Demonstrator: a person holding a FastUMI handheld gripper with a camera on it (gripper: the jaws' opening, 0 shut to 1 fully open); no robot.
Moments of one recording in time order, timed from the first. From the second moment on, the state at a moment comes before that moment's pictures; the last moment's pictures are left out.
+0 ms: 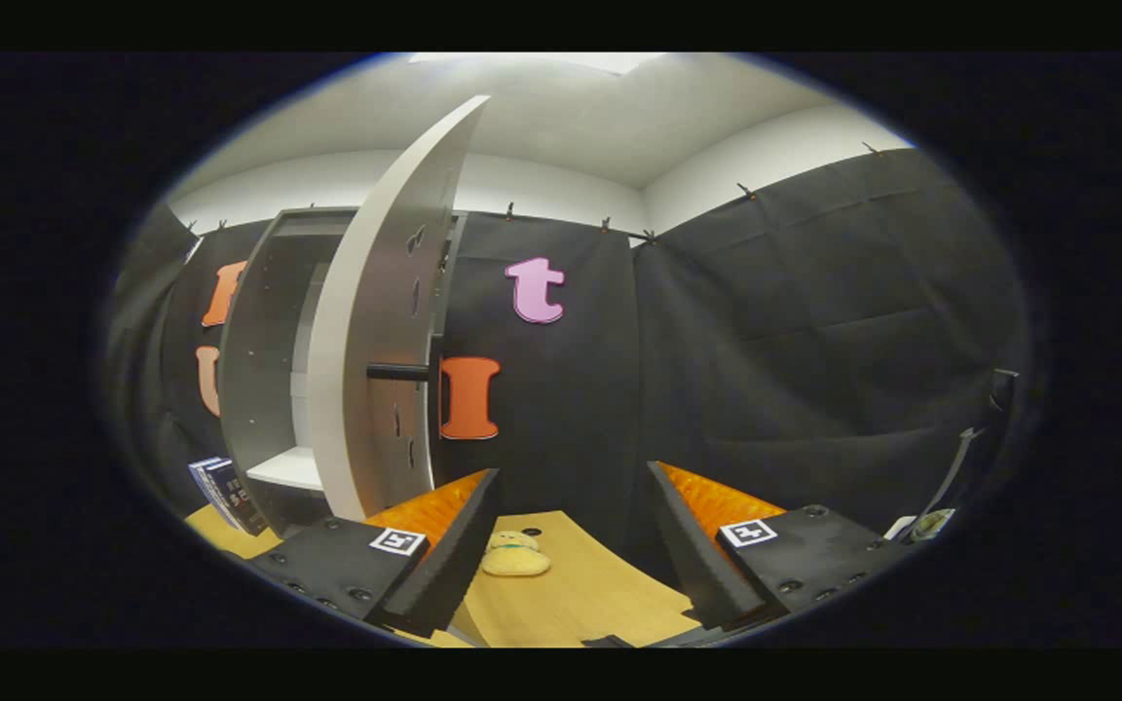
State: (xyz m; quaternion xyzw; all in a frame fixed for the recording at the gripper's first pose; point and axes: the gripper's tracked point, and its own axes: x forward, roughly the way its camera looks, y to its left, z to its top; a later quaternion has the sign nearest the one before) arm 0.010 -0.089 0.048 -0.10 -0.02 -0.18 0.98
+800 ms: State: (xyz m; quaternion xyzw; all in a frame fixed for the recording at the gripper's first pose) arm 0.016 0.031 0.028 -0.11 -0.03 -0.19 0.98
